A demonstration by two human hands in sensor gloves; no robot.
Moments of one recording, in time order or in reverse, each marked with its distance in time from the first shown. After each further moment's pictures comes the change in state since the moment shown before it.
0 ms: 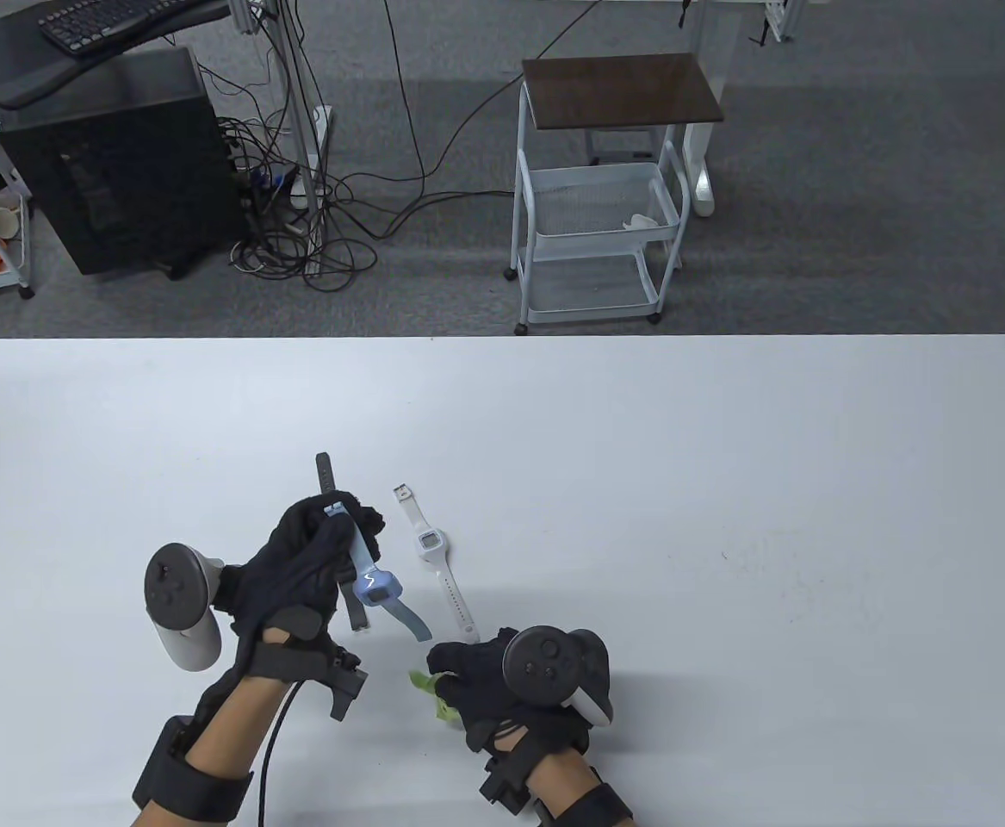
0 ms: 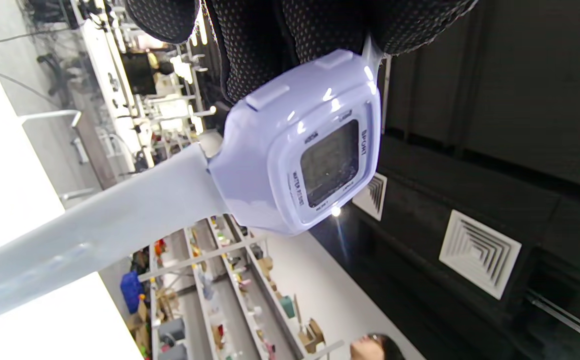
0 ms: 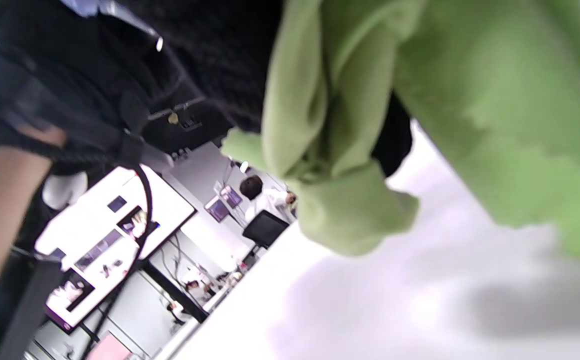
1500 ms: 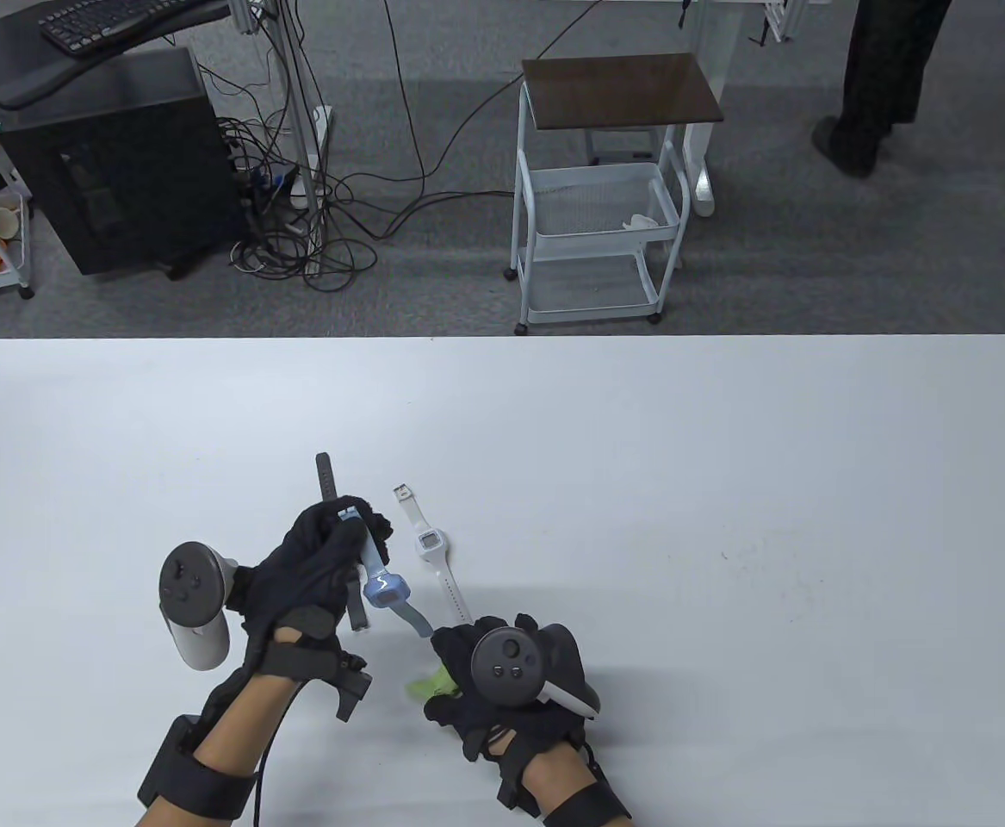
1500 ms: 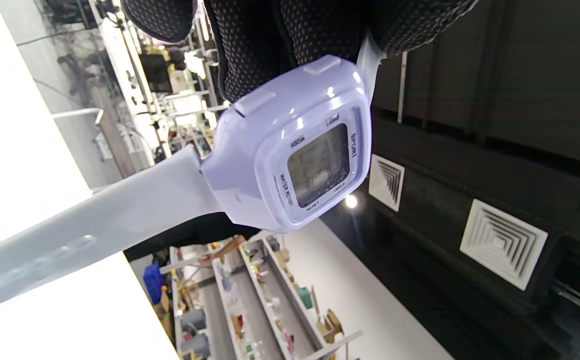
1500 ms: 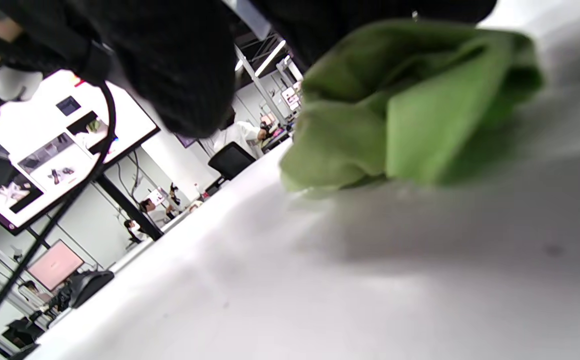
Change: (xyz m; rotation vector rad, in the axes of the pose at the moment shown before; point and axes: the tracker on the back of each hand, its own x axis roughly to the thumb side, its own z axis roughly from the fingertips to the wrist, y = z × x) left_hand -0.010 -0.008 -0.001 -0.029 0.042 -0.033; right_hand -0.001 0.010 -0.005 0.174 0.041 0.175
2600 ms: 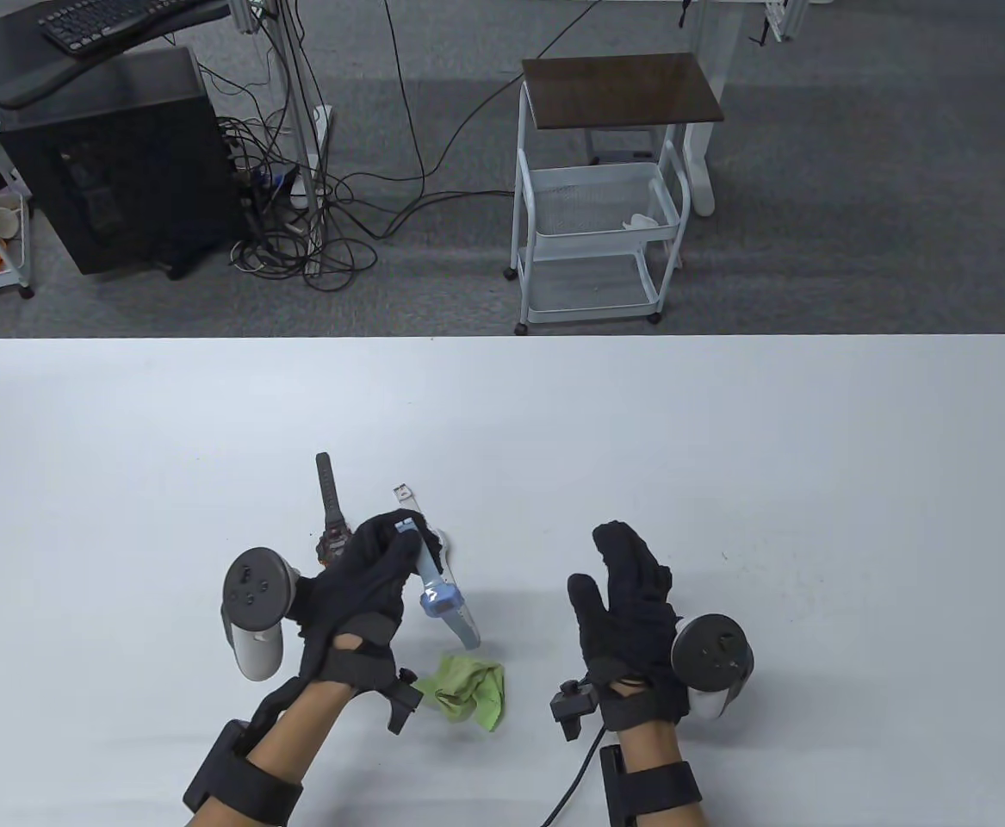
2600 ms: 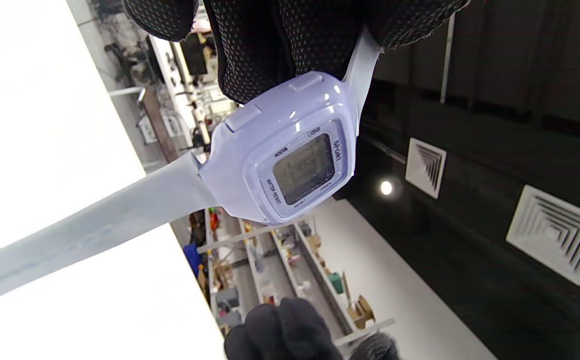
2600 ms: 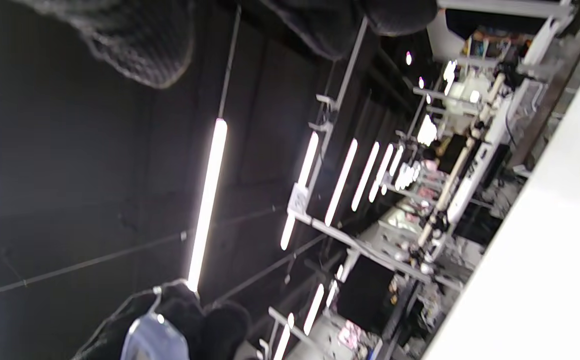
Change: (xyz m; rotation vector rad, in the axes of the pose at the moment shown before) left_hand -0.013 -0.059 -0.004 -0.047 0.124 -0.019; right_hand -0.074 -0.106 0.061 -0.821 -0.040 -0.510
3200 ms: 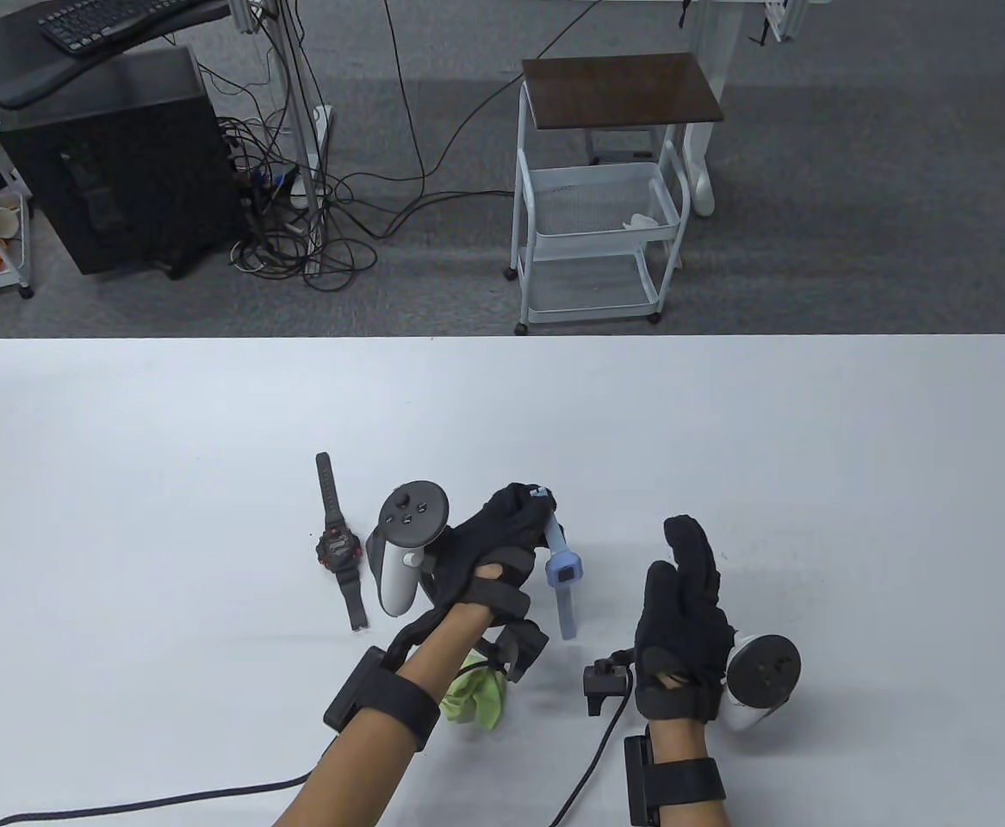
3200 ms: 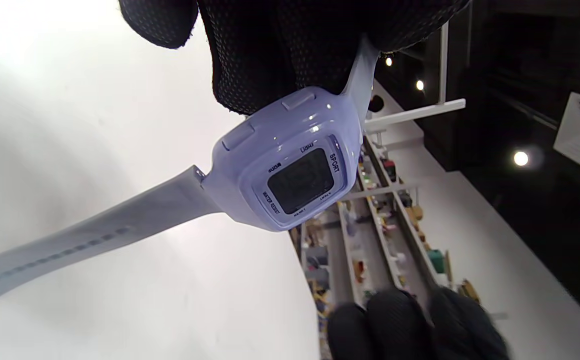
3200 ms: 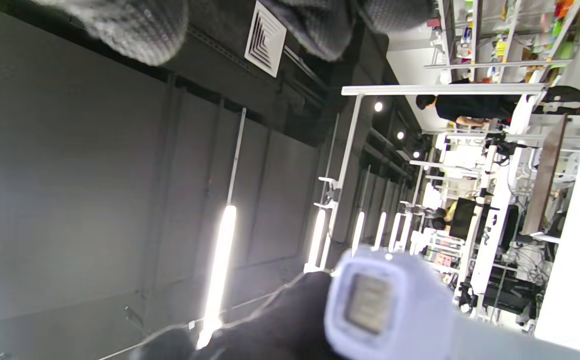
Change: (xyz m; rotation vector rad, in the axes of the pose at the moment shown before) left_hand -0.031 -0.090 -0.086 -0.084 0.353 -0.068; right_hand -0.015 -0.033 0.003 -0.227 0.014 -0.096
